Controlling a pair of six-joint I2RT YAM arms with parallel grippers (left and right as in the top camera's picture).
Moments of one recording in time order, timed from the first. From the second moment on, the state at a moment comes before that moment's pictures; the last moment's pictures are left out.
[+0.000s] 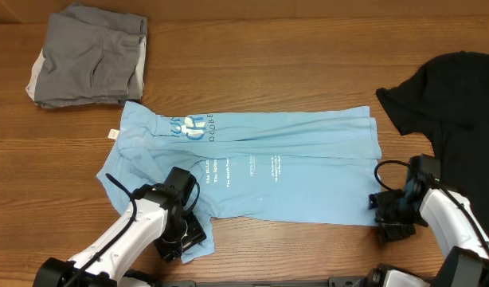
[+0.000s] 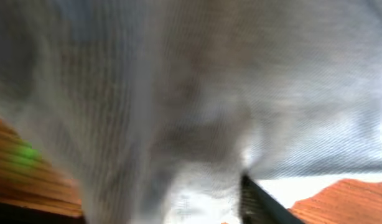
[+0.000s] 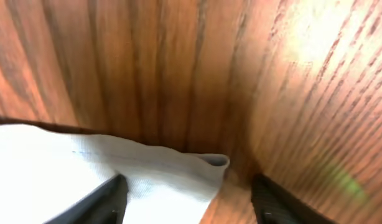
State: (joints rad) left arm -0.35 1.35 0.52 -0.90 0.21 -0.92; right arm -0.32 1.37 0.56 -0.83 -0.13 1.06
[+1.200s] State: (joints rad) left arm -0.35 1.35 0.84 -1.09 0.08 -0.85; right arm -0.32 1.43 0.79 -0.85 -0.20 1.06
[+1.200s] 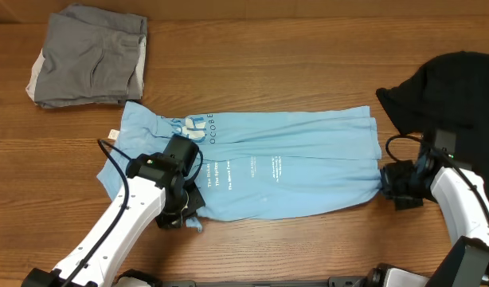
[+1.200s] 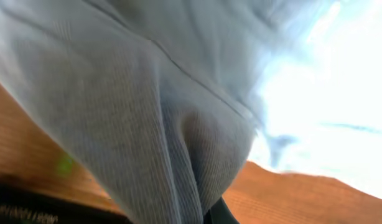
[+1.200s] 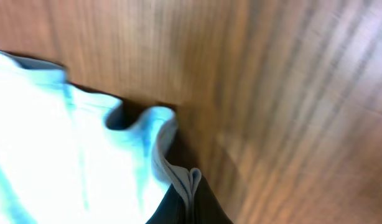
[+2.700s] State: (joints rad) left arm -0.27 1.38 0.96 -0.71 -0.35 -0.68; right arm -0.20 1.51 0.79 -0.33 -0.22 1.12
